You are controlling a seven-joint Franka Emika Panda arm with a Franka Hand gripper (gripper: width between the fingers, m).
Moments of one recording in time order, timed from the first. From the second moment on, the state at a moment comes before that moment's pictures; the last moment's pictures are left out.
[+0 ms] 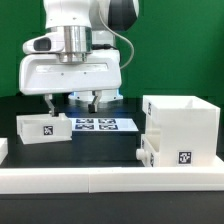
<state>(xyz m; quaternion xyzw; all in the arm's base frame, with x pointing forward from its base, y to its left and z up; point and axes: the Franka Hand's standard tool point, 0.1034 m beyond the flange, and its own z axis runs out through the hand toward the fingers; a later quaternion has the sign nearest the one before) 0.458 -0.082 0.064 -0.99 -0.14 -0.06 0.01</state>
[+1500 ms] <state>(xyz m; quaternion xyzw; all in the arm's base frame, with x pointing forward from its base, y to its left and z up) 0.365 -0.095 0.018 -0.99 -0.13 -0.02 0.02</state>
